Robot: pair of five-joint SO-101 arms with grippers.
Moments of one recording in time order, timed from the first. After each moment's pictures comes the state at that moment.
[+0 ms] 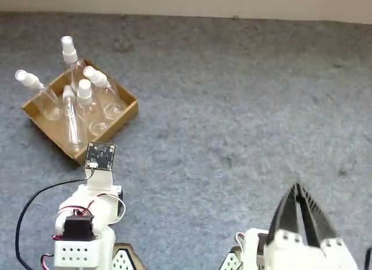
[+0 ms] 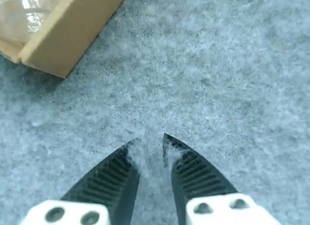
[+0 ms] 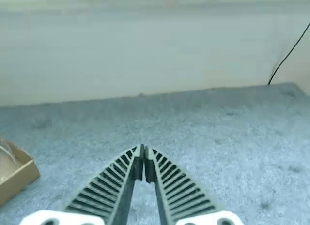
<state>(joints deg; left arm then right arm) -6.7 -104.1 95.9 76.8 0.8 6.2 -93.1 7.5 100.0 -0.1</state>
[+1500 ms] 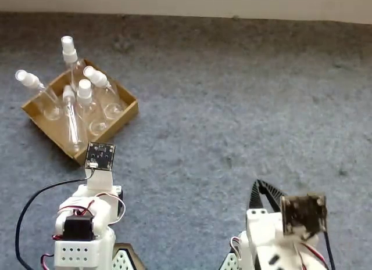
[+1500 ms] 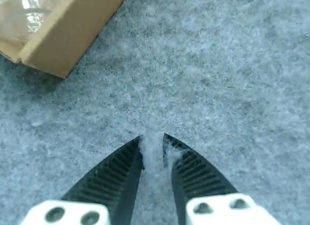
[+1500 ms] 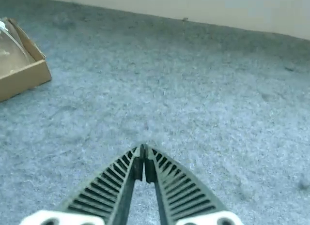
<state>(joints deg) -6.7 -104.1 95.9 76.9 0.8 -5.8 -104.8 44.7 95.6 7.5</state>
